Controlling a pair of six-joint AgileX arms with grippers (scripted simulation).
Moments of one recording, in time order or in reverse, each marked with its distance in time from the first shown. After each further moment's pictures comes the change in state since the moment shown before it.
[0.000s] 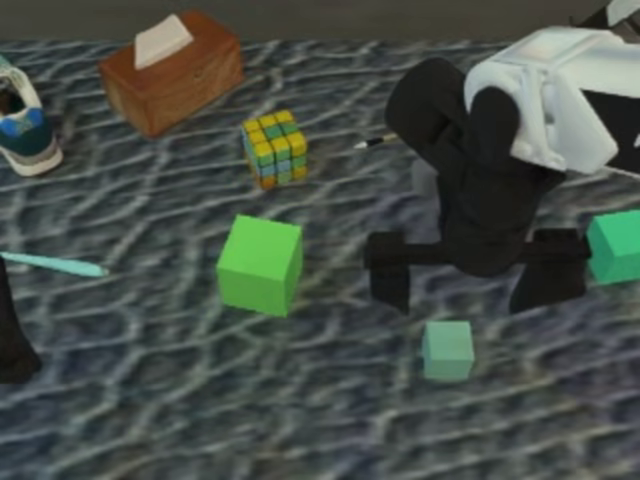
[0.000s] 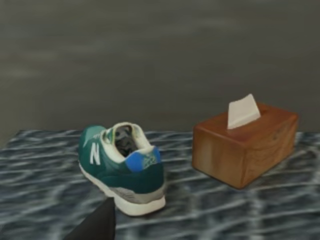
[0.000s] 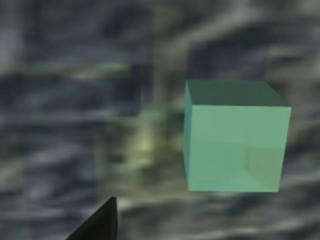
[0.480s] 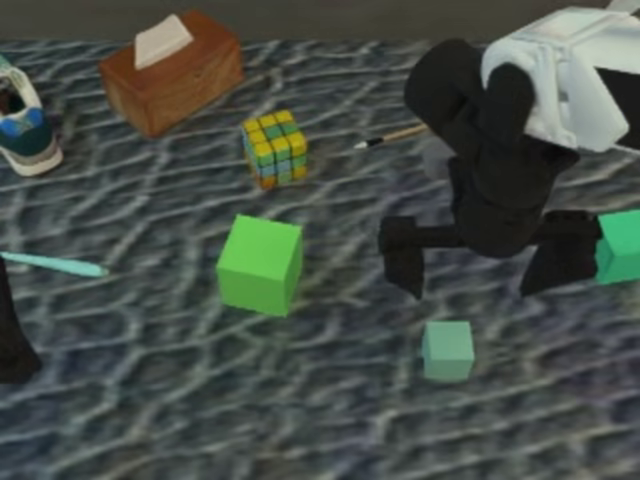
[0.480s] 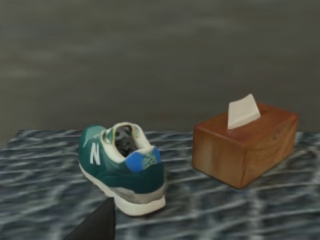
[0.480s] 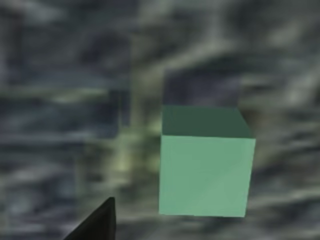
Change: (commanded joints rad) left arm 0.000 0.000 0.000 0.000 0.000 0.000; right arm -0.061 0.025 0.034 -0.015 -0.001 -0.071
